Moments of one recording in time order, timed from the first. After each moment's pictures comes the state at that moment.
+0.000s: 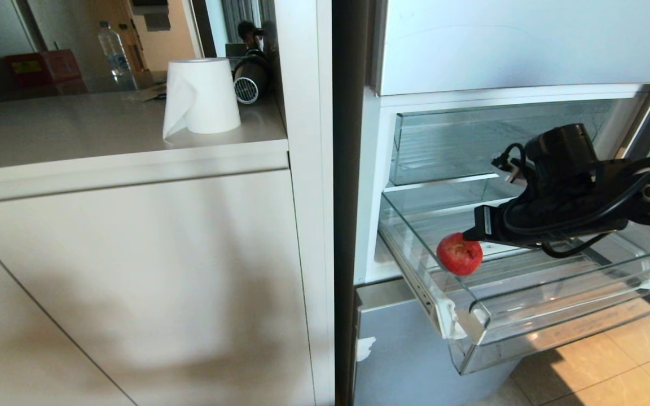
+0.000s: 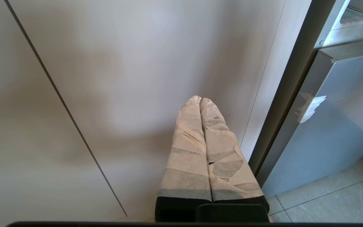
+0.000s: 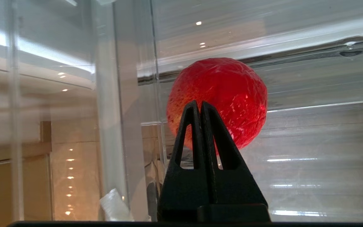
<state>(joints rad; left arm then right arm) 0.00 0.00 0.00 0.00 0.00 0.01 0.23 1.83 -1.34 0.22 0.15 0.27</state>
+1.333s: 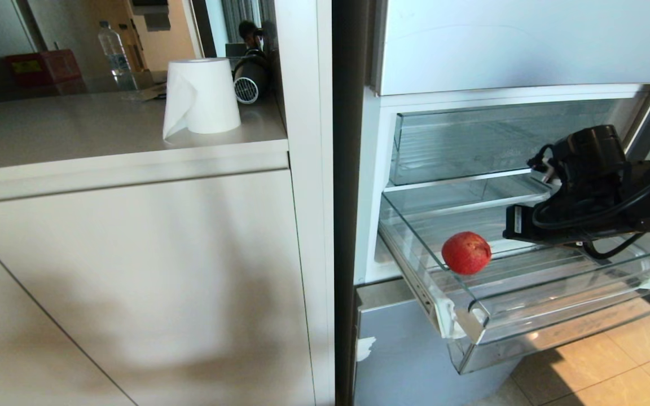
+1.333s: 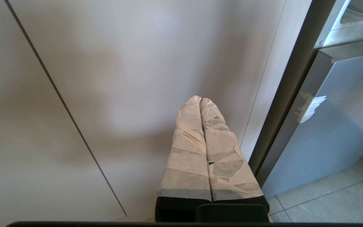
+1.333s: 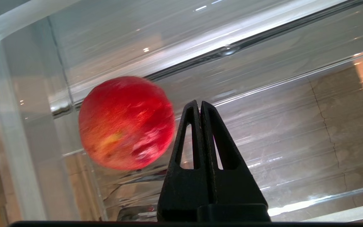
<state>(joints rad) 0.00 0.00 0.00 0.00 0.00 0.01 0.13 1.80 -1.31 0.22 -0.04 0.28</state>
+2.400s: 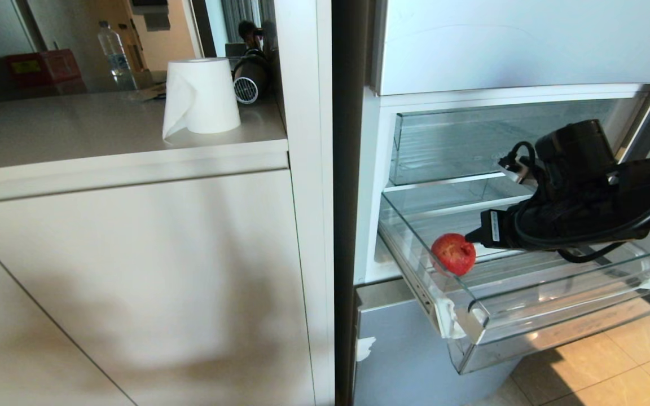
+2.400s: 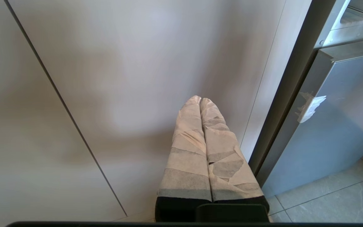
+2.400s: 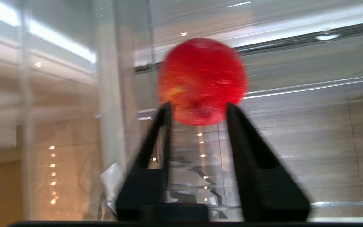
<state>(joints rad) 0.00 0.00 0.00 0.00 0.00 0.01 0.29 1.73 -1.27 0.22 0.03 0.27</state>
